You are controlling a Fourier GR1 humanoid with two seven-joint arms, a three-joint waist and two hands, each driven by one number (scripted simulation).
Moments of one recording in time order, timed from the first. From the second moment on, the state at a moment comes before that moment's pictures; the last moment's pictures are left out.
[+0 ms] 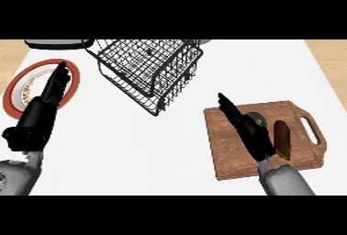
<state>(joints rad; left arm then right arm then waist) -0.20 0.53 -0.21 -1.58 0.13 0.27 -0.03 -0.21 -0.22 0.34 -1.42 -0.11 0.01 0.04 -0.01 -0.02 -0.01</state>
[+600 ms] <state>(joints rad) 0.04 0.37 -0.22 -1.46 0.20 0.37 0.04 -0.18 -0.33 -0.21 -1.47 -0.07 -0.51 -0.04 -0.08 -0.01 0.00</state>
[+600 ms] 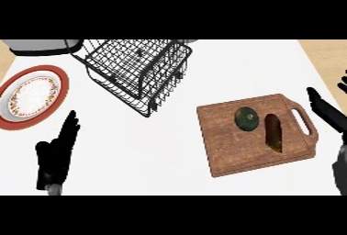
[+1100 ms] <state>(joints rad) 0.07 0.28 -0.27 -1.40 0.16 0.38 0.01 0.14 -0.32 -0.21 -1.78 -0.03 -0.53 0.07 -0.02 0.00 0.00</state>
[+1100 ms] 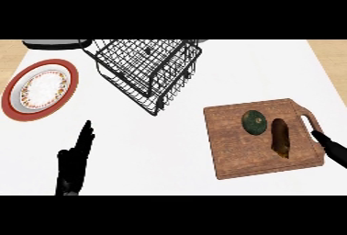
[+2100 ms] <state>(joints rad) 0.06 0.26 -0.27 -1.39 0.14 0.35 0.00 -0.03 -0.50 0.24 -1.95 0.71 -0.24 1.07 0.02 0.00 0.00</state>
